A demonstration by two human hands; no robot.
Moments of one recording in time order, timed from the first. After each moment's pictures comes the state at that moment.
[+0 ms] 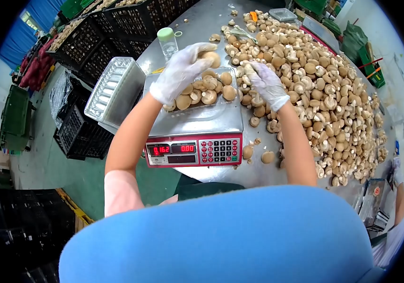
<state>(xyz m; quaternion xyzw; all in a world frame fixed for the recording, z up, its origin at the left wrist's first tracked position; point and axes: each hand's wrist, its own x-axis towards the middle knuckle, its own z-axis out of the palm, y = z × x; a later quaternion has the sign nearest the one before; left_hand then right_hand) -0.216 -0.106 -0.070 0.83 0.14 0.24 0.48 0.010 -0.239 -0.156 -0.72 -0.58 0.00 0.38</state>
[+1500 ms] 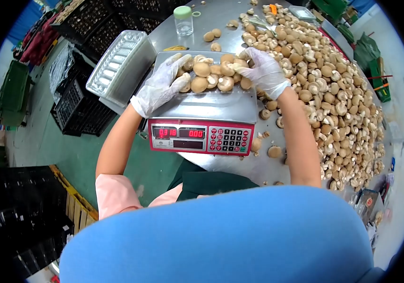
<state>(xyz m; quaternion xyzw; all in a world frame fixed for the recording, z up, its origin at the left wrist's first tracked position) -0.314 -0.082 -0.140 0.91 0.23 0.17 0.30 -0.037 -0.201 -0.138 -0.71 -0.64 0.06 0.29</state>
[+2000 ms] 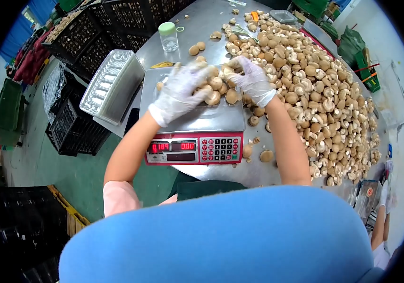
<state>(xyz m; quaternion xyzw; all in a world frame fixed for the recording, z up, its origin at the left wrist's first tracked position) -0.251 -0.108 -0.128 0.96 0.12 0.25 0.10 -0.030 -0.205 -0.149 -0.66 -0.57 0.16 0.46</state>
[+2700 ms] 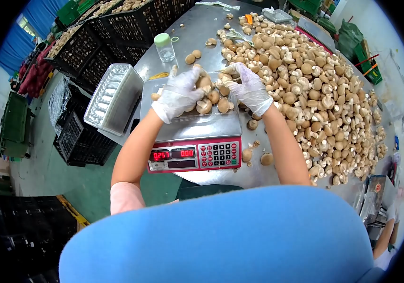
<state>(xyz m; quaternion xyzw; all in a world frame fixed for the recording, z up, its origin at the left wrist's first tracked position) -0.224 -0.100 -0.114 0.95 0.21 0.13 0.18 -0.024 -0.214 -0.166 -0.64 -0.59 0.08 0.48</state>
